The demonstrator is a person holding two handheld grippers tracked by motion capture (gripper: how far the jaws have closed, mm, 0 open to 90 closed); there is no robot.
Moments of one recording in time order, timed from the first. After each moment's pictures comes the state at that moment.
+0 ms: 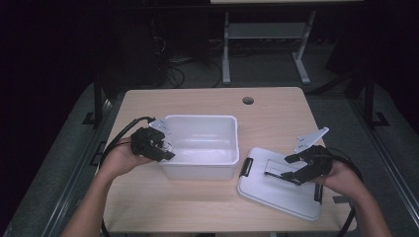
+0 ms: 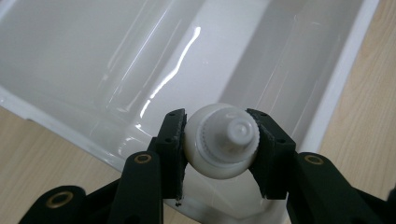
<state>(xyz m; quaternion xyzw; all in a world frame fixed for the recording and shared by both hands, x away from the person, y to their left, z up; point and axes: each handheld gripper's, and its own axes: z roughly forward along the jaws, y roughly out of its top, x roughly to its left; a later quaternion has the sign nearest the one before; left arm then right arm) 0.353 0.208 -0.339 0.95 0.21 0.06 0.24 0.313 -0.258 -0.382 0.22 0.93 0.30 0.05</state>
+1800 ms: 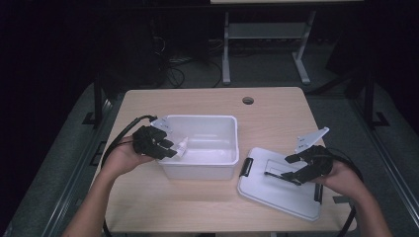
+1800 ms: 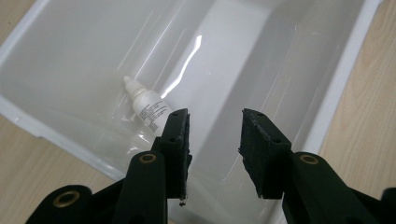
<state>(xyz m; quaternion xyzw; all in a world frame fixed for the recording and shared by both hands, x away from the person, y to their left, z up) 0.352 0.202 -0.331 0.95 0.20 0.08 0.25 0.314 -0.259 -0.383 0.22 0.93 0.30 0.04</state>
